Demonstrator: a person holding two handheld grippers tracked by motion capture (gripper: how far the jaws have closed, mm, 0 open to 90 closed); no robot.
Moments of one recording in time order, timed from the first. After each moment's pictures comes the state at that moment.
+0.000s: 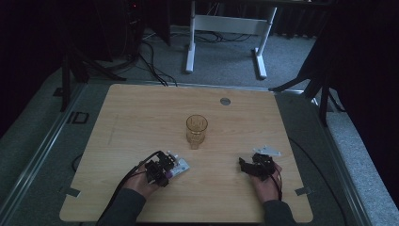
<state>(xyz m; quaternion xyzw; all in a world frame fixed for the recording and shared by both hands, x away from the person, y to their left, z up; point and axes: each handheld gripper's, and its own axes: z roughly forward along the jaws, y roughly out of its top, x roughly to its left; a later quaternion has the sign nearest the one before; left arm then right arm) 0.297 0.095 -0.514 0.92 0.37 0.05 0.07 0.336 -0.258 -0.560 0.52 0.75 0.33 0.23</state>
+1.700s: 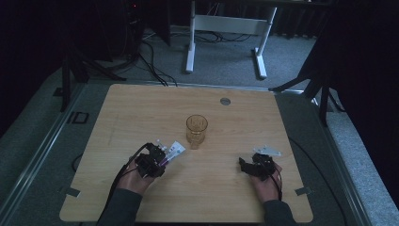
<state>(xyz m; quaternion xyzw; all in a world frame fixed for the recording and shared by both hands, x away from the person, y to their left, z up) 0.296 0.117 -0.481 0.88 0.43 0.12 0.16 0.336 -0.258 -0.560 0.52 0.75 0.33 0.23</state>
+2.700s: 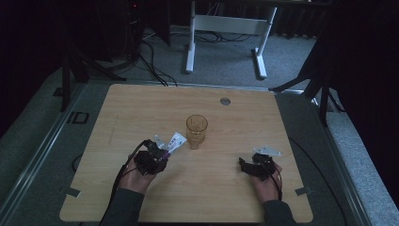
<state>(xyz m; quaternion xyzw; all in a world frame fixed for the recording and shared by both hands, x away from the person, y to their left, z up) 0.292 0.118 -0.467 0.86 0.43 0.17 0.23 0.336 -0.258 -0.560 0.52 0.75 0.33 0.23</state>
